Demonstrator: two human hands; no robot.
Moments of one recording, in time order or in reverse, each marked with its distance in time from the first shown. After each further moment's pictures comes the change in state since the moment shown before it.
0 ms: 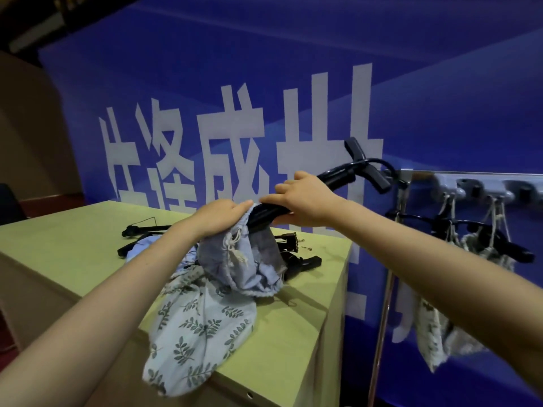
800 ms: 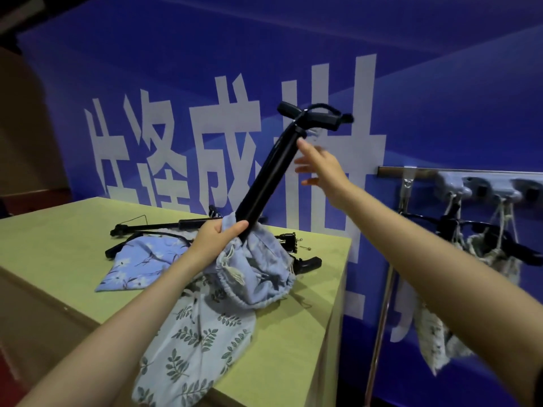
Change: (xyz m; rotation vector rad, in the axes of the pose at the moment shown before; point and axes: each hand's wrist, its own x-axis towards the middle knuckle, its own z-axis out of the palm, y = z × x) left_hand 0.009 -0.044 0.061 -0.718 0.209 0.125; right_hand 0.008 0.028 -0.002 1.535 0.341 1.091
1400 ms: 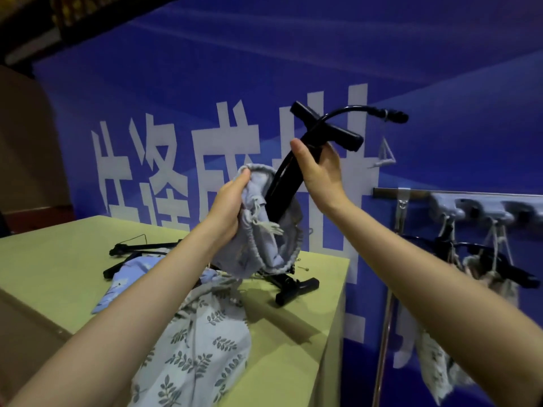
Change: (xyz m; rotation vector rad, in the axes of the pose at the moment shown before) left_hand 0.028 0.124 0.013 -0.561 0.015 -0.078; right_hand -0.014 -0.042 0.014 -0.027 0.243 -0.437
